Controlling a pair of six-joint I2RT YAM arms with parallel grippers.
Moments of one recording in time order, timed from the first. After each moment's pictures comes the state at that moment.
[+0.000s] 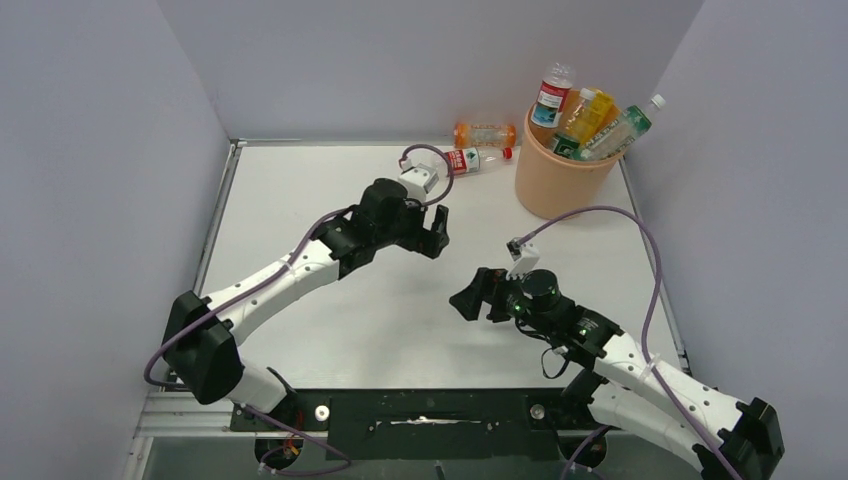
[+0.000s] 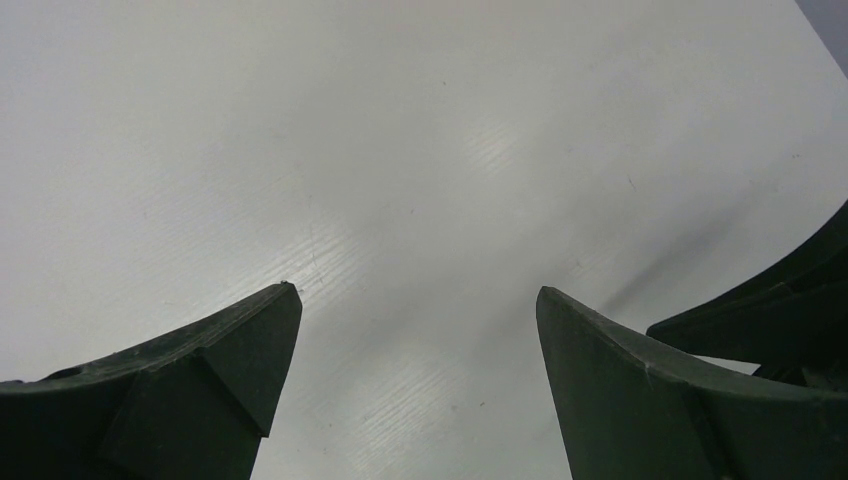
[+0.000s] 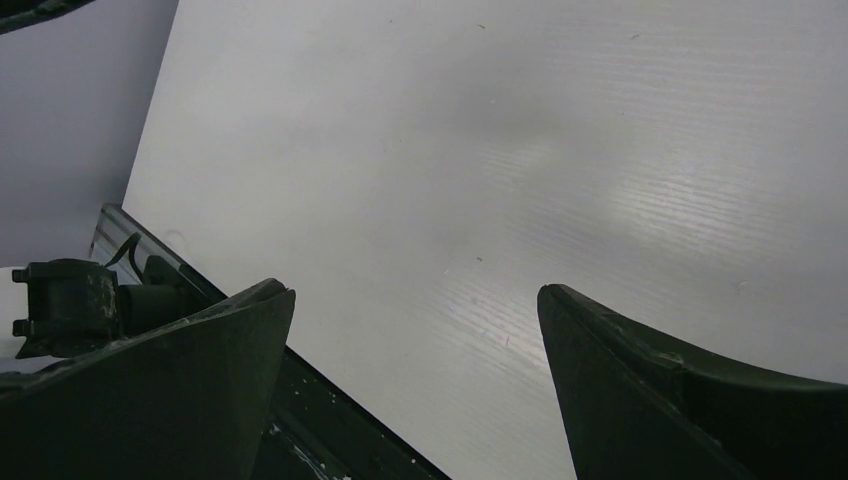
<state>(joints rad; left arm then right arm) -0.76 1.46 1.20 -0.28 0.01 -0.28 0.77 0.80 0.51 -0.19 0.00 0.68</state>
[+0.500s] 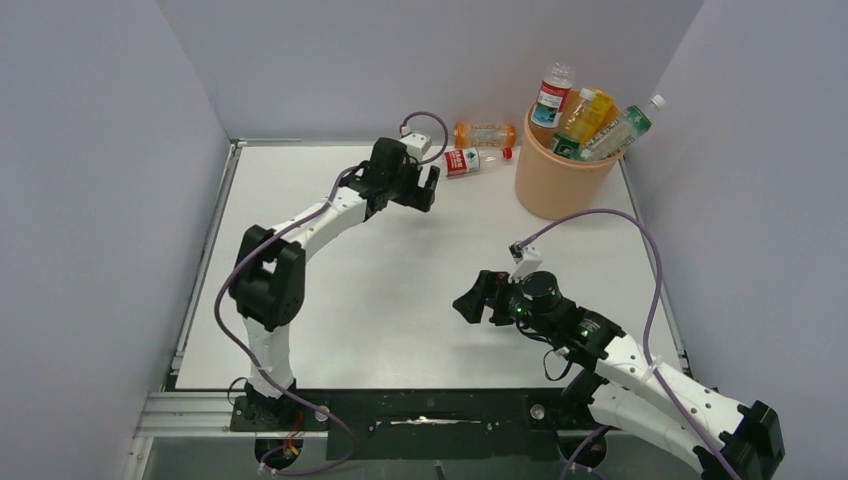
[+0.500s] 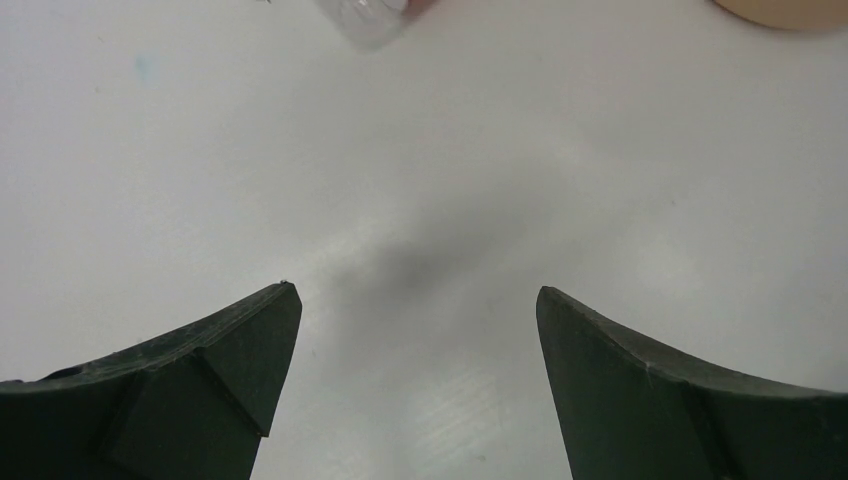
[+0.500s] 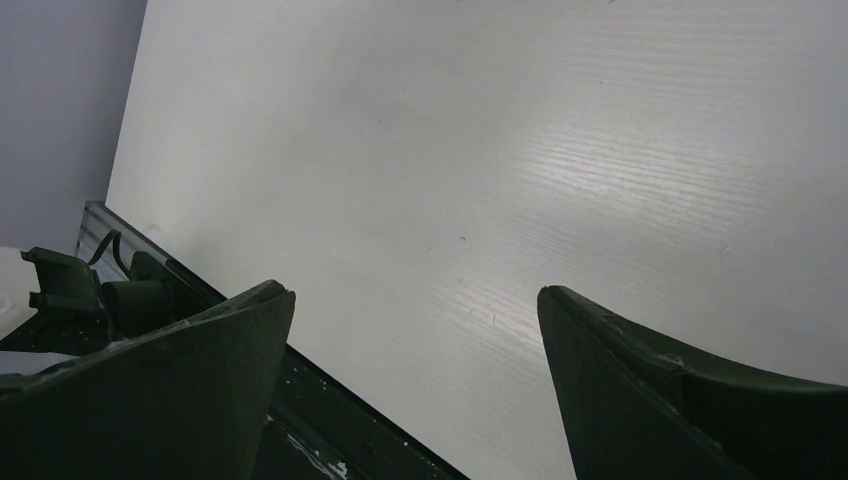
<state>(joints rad) -0.56 1.89 1.52 -0.25 0.03 -0.12 0.77 0.76 0.50 -0.25 0.01 0.70</state>
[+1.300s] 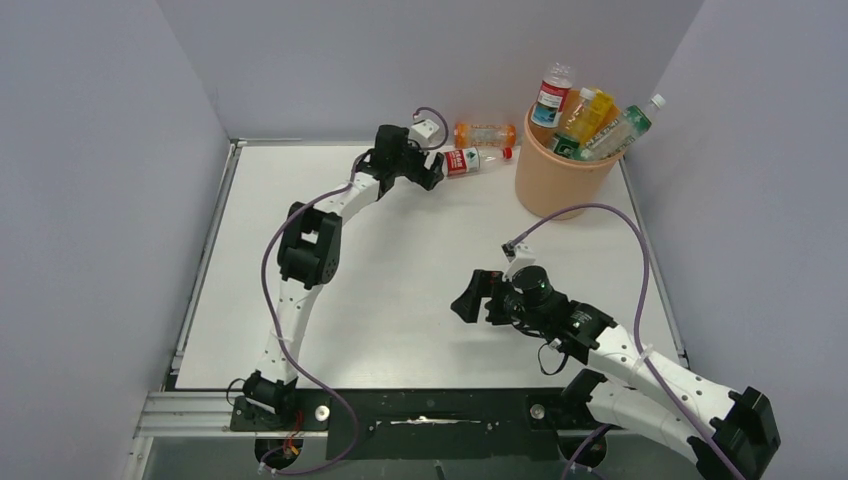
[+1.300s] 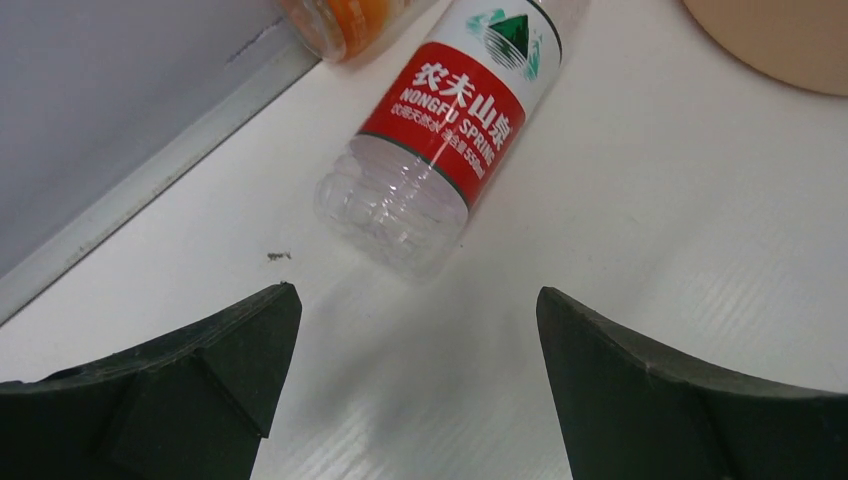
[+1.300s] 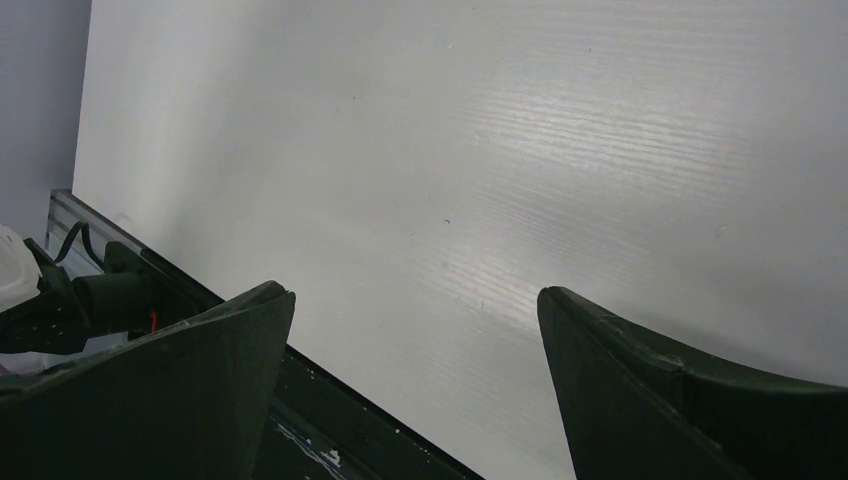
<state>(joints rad) -0.42 2.49 2.05 -0.02 0.35 0.13 0.77 0.83 0.53 -0.30 0.00 0.71</state>
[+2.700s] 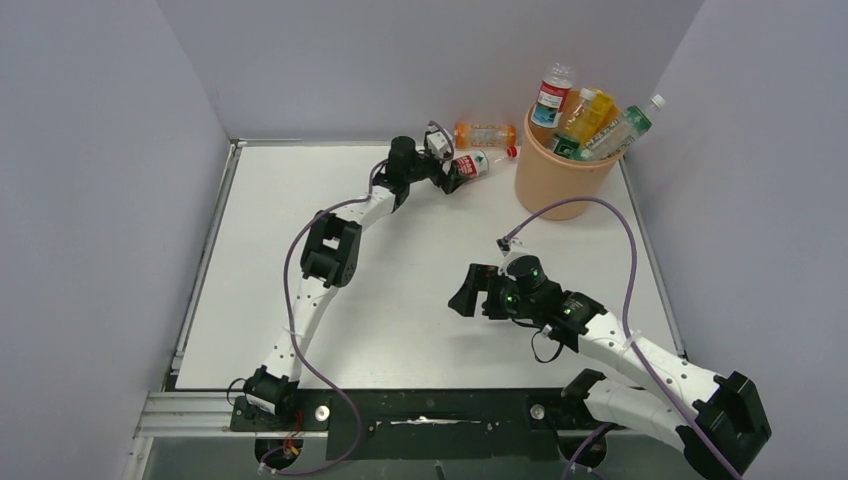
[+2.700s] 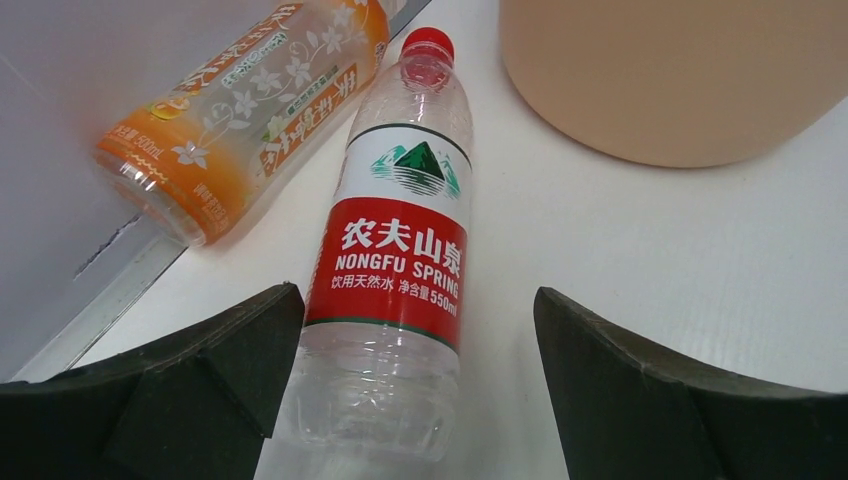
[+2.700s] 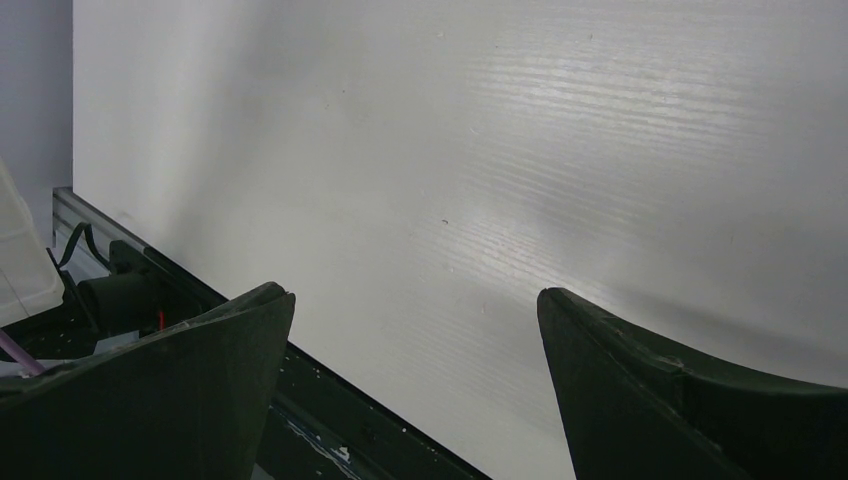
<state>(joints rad) -0.45 2.77 2.30 0.32 0.61 0.07 0.71 0.96 0.58 -0.30 -0.09 0.71</state>
